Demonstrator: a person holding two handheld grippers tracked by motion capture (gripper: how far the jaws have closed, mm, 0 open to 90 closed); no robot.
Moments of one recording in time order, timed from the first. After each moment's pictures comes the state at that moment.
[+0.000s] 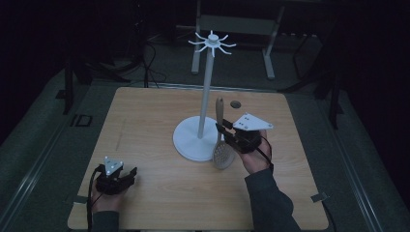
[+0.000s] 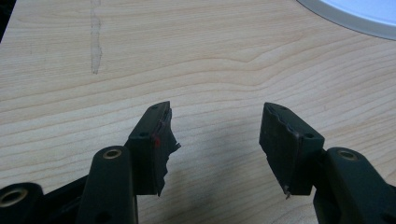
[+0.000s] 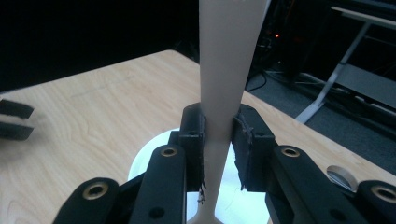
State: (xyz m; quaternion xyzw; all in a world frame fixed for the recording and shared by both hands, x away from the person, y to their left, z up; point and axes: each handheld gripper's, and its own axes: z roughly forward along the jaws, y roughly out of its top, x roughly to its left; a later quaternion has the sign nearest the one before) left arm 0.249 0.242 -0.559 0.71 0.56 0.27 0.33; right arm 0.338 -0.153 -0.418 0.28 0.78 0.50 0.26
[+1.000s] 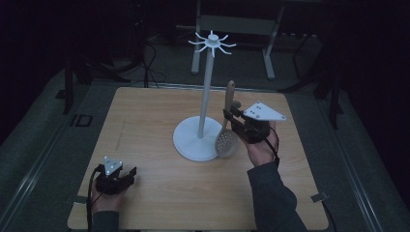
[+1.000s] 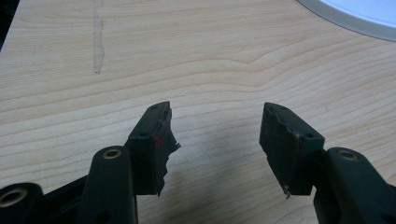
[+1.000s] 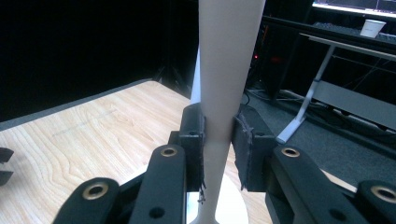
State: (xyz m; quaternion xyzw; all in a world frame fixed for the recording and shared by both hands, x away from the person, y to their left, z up) left arm 0.249 0.243 -0.559 0.71 0.56 0.27 0.33; right arm 0.344 -0.166 -0.386 0.30 0.74 0.53 0.29
